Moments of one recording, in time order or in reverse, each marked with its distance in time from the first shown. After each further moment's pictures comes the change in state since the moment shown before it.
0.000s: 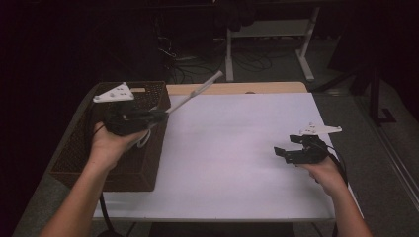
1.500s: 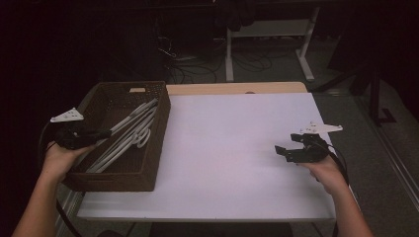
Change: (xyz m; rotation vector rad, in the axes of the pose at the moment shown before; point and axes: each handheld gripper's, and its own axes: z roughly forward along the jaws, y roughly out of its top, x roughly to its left) left arm 0.126 -0.129 -0.056 0.144 0.216 -0.132; right arm -0.002 0.003 -0.001 0.002 -0.015 -0.004
